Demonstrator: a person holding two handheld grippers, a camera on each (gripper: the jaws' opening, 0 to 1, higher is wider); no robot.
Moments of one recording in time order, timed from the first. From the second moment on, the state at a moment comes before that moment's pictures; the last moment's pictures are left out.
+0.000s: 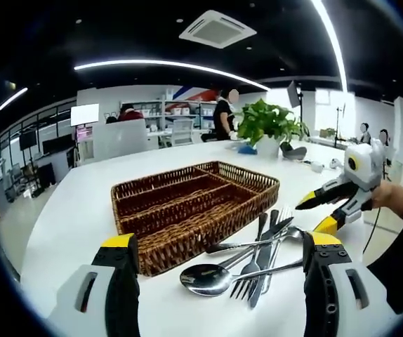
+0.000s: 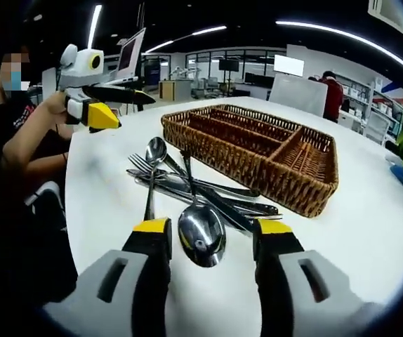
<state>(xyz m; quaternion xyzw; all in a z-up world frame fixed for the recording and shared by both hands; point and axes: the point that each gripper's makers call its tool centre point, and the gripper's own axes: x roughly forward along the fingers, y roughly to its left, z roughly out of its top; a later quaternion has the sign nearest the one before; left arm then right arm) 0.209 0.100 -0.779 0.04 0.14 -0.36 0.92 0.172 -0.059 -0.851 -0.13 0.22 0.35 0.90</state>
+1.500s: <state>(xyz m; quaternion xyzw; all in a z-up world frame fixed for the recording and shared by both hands) 0.210 0.100 -0.782 0.05 0.15 -0.36 0.92 0.181 -0.076 -0.850 -0.19 0.23 0.31 0.90</state>
